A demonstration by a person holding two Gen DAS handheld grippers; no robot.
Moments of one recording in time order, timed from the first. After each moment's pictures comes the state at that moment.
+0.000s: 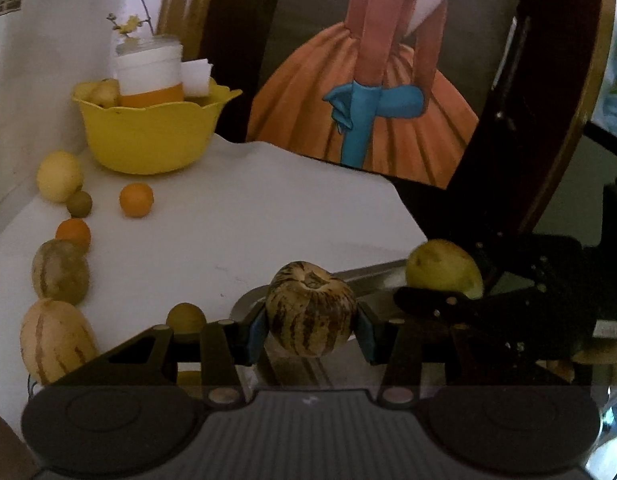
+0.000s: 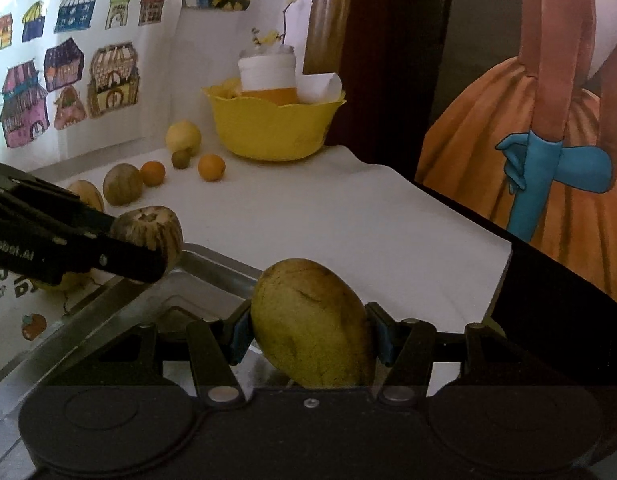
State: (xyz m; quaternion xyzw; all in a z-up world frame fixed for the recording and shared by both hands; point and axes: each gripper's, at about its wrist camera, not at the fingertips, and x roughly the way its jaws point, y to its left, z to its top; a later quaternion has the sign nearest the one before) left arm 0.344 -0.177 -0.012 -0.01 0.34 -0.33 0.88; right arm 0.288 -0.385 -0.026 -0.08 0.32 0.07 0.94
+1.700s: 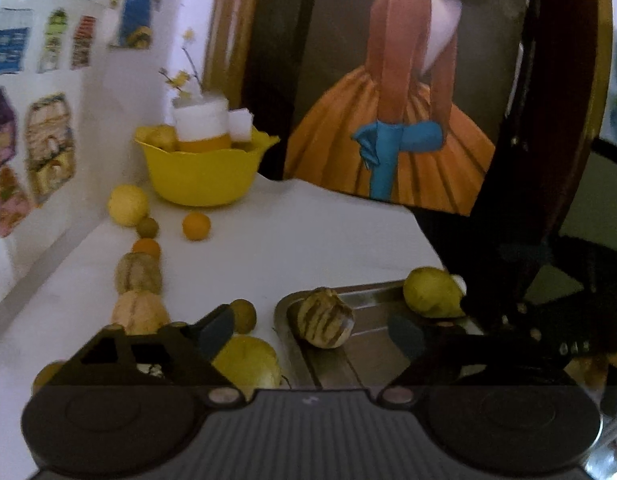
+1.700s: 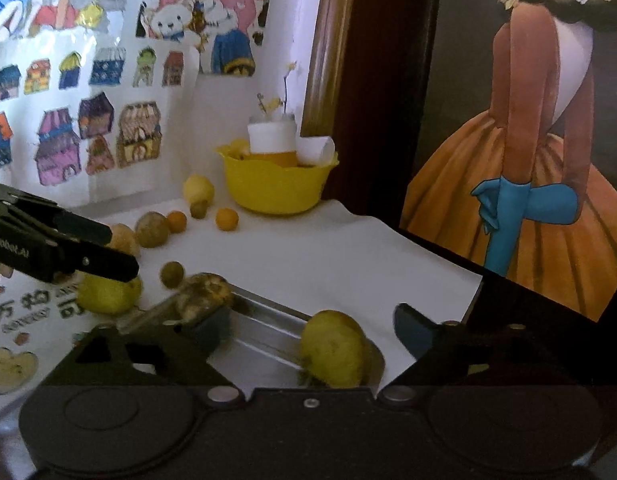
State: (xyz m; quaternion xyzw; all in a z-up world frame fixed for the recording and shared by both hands) left arm 0.283 -0.135 0.027 -0.01 0.29 -0.27 0.92; right arm 0.210 -0.376 0.012 -0.07 0.24 0.06 0.97
